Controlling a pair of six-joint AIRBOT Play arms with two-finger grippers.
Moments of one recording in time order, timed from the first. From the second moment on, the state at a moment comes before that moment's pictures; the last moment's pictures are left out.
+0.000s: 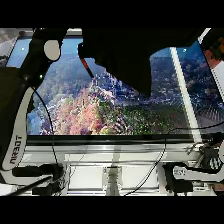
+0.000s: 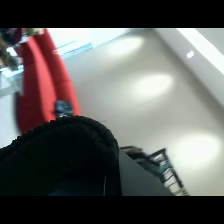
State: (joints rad) left arm -0.38 -1.51 1.80 1.34 0.01 -2.51; right arm -0.19 -1.43 2.01 -1.04 0.62 1.95
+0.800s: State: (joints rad) left arm -0.17 -1.51 1.80 1.16 -0.86 -1.93; right arm -0.13 -1.40 1.74 -1.01 0.99 1.80
